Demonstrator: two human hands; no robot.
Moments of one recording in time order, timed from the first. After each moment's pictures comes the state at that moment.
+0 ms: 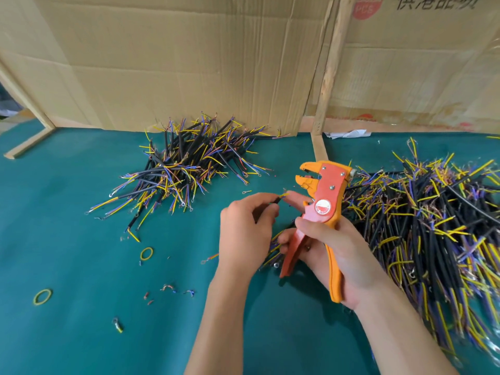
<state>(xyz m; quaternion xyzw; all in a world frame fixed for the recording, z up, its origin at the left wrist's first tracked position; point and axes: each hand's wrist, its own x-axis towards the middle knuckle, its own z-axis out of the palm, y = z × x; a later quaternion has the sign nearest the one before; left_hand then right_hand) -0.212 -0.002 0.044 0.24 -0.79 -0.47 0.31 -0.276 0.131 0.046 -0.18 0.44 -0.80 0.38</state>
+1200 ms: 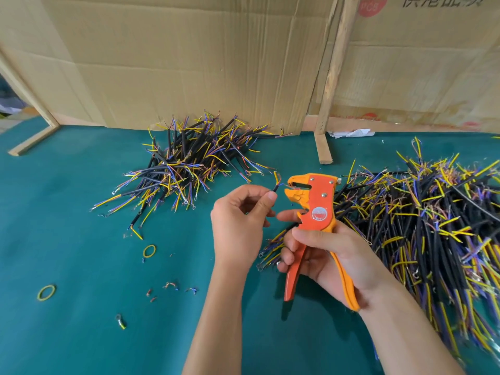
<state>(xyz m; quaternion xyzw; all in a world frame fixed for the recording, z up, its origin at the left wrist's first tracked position) -0.213 -0.010 0.040 0.22 -0.68 -0.58 0.38 -0.273 0.136 0.051 -0.18 0.43 -0.75 0.47</state>
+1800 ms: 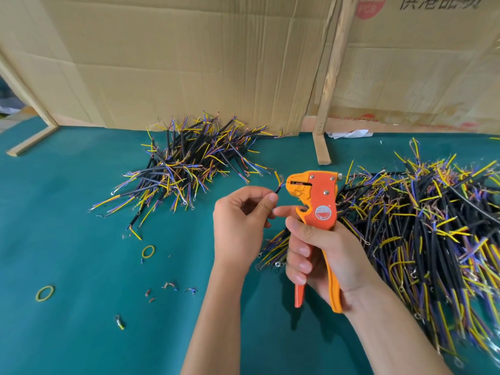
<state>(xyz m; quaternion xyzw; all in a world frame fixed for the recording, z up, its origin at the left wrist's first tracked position) -0.211 -0.008 0.043 0.20 -0.68 -0.60 0.37 -0.263 0.127 0.054 -0.16 0.43 -0.77 0.44</state>
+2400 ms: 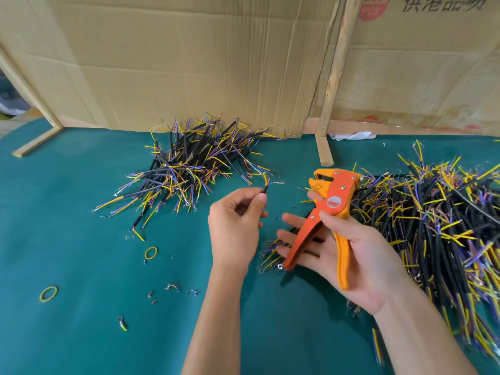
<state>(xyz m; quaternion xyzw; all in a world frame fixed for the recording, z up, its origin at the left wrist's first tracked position) -0.212 -0.013 0.042 0.26 -0.65 -0.59 0.39 -0.282 0.143 0.056 -0.09 0.37 -0.80 0.46</state>
